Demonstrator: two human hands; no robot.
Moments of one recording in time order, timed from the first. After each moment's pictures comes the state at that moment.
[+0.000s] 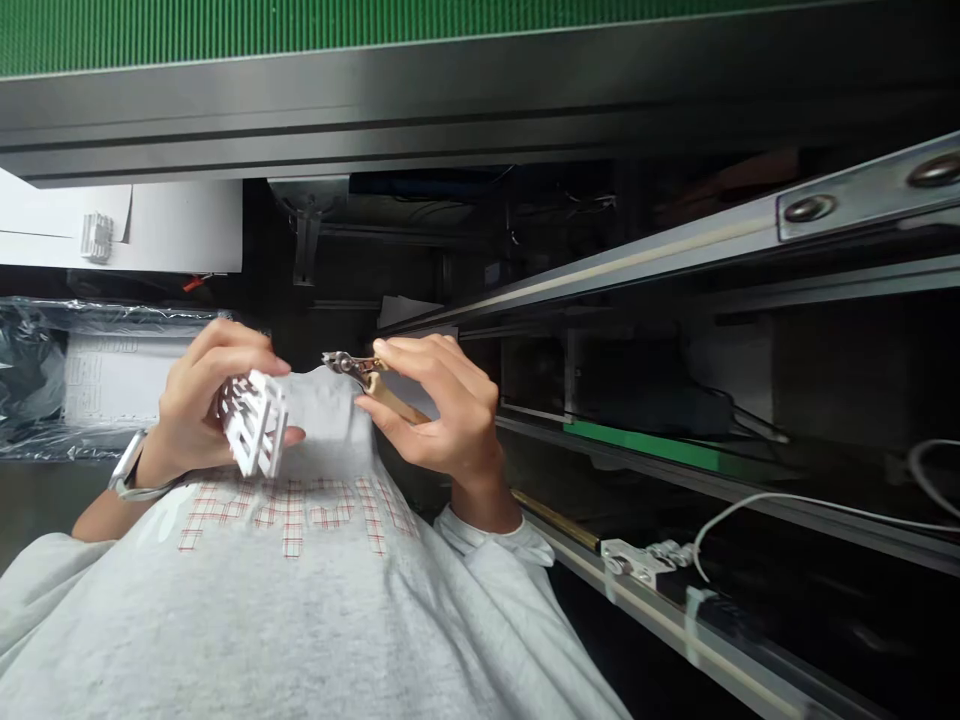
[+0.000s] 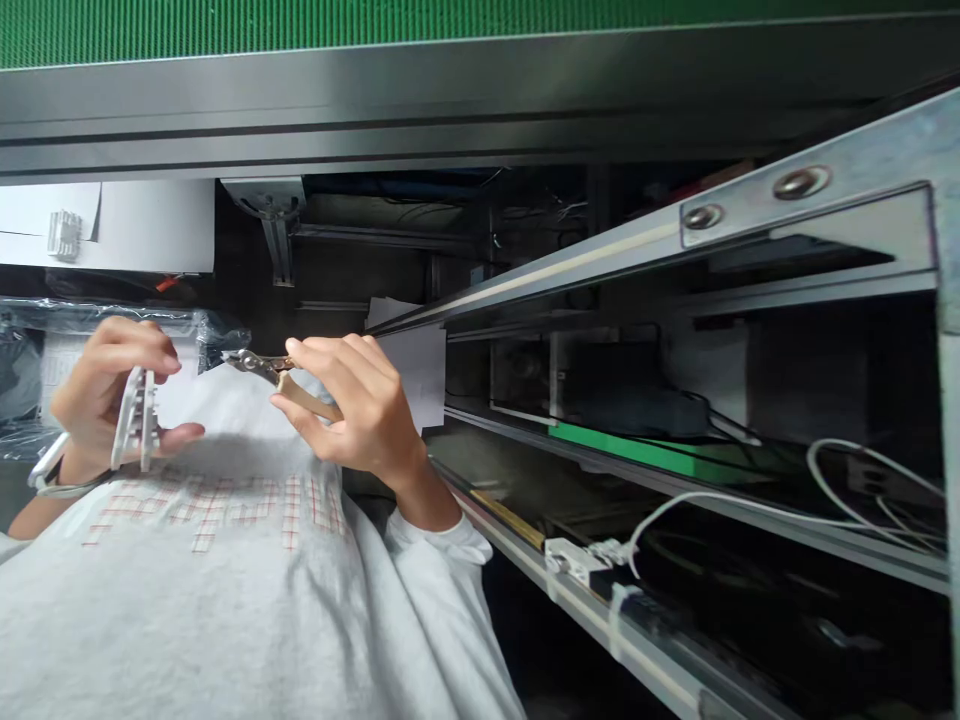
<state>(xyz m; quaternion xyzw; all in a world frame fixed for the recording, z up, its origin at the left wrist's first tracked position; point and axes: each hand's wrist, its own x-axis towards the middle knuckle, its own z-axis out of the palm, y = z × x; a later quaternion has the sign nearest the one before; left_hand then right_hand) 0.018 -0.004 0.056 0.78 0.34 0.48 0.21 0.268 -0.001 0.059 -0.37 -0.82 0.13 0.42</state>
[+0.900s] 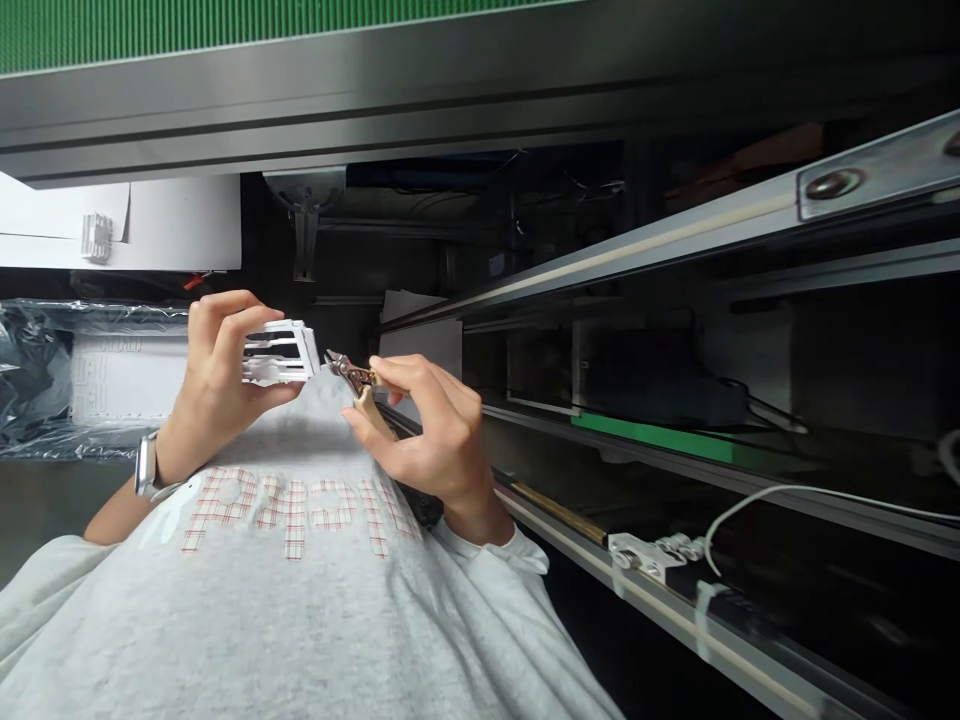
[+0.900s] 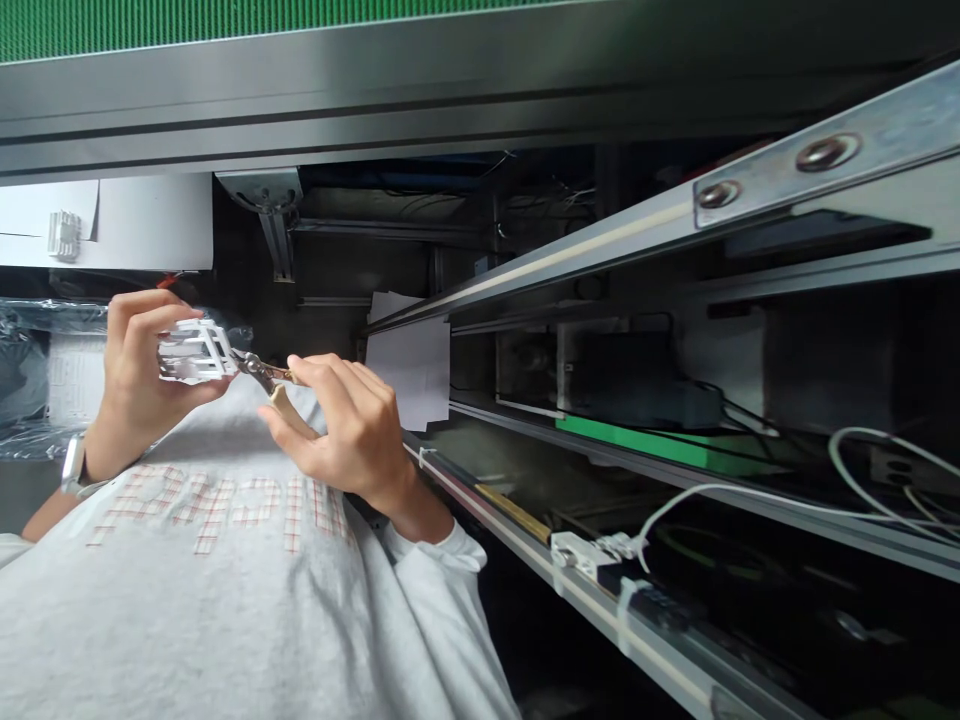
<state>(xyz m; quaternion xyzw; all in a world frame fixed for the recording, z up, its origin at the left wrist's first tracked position) 0.023 -0.005 0.036 0.78 0.50 0.36 0.09 0.254 -0.026 0.057 -0.44 -0.79 0.13 0.41</state>
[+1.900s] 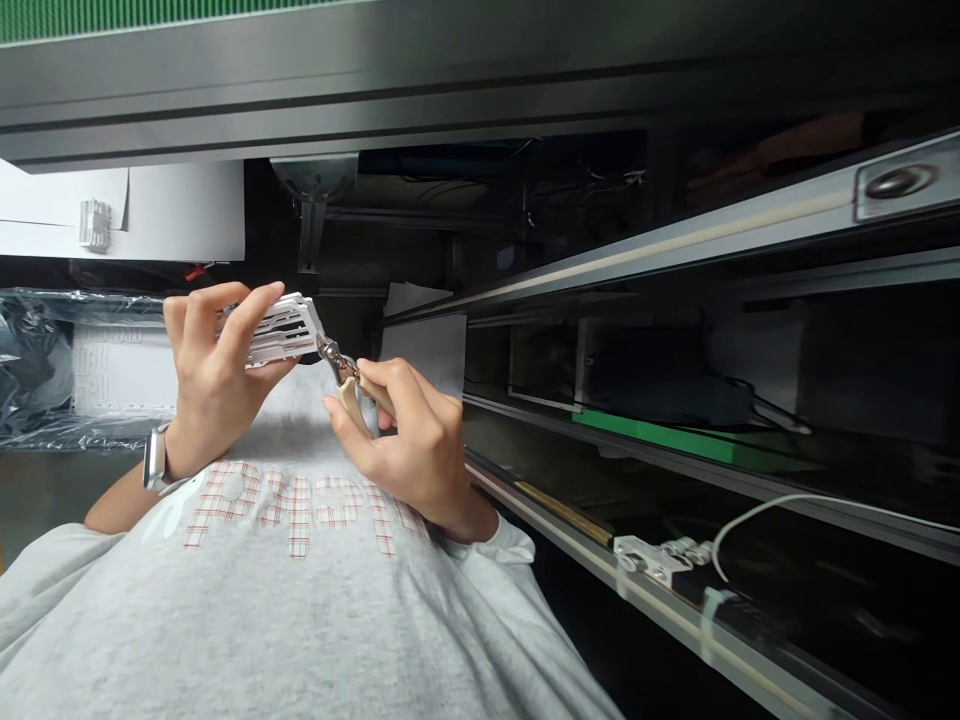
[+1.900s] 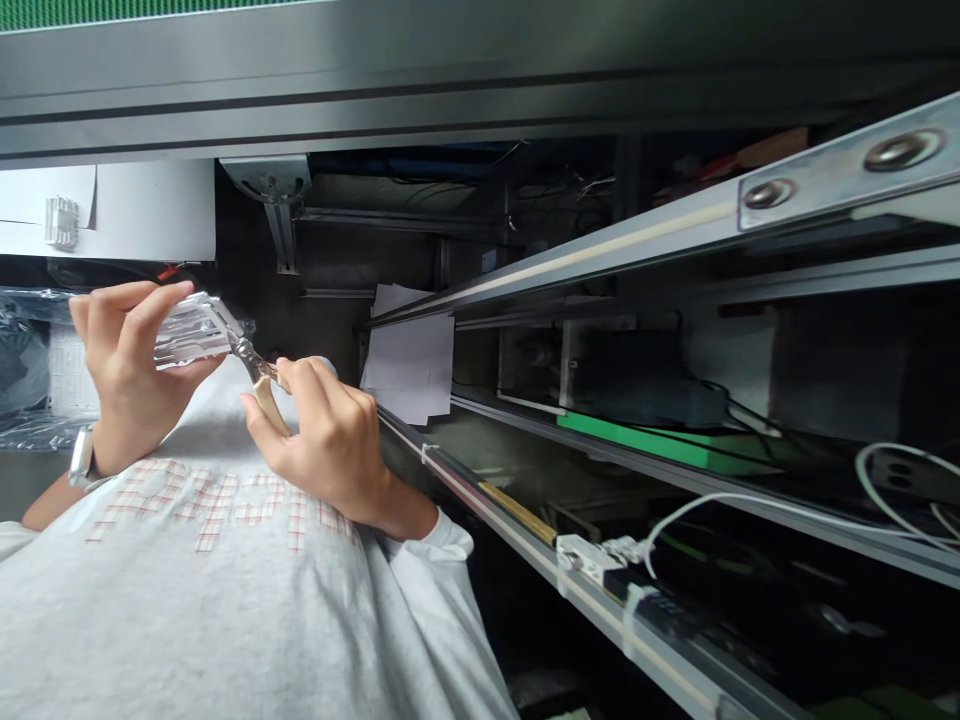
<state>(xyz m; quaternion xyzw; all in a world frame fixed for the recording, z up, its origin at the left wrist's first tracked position) 0.027 -0.004 0.036 0.75 0.56 0.35 -0.02 0.227 -0.033 0.065 -0.52 -0.76 0.18 0.36</state>
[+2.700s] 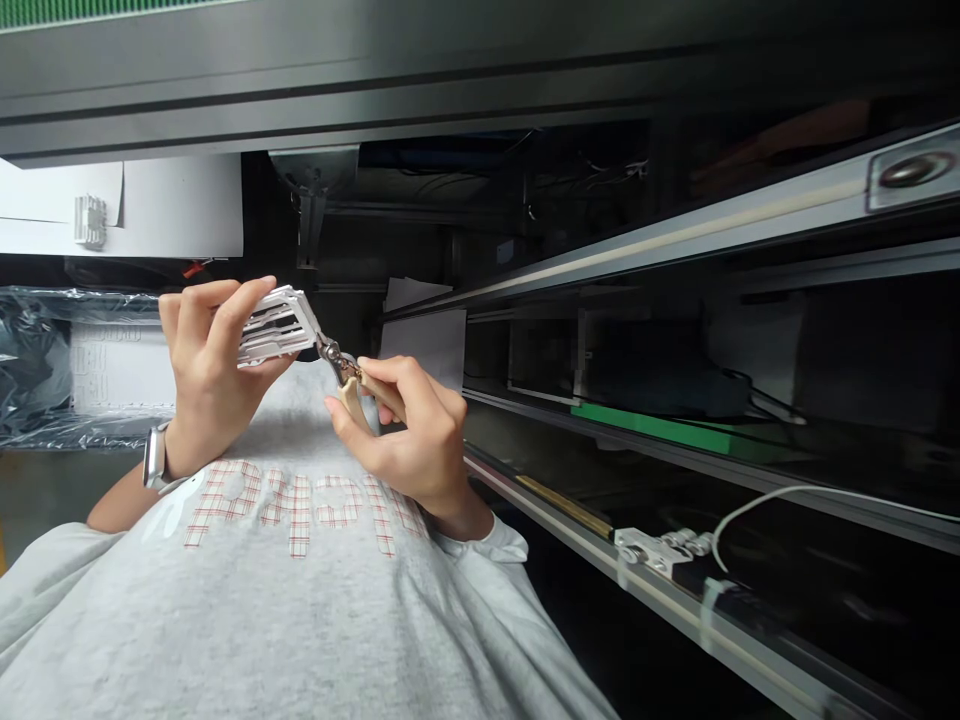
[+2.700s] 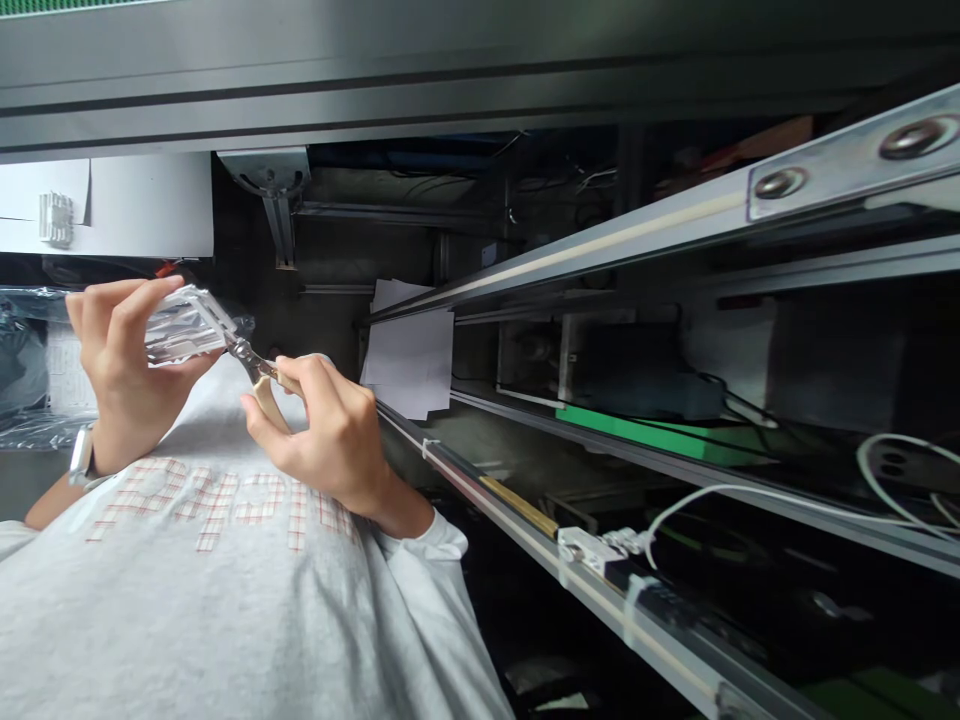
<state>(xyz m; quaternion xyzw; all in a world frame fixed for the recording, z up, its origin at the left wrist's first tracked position) 0.022 -0.005 0.035 0.75 0.56 0.35 -0.02 0.224 -0.034 0.061 -0.54 -0.71 0.22 0.39</state>
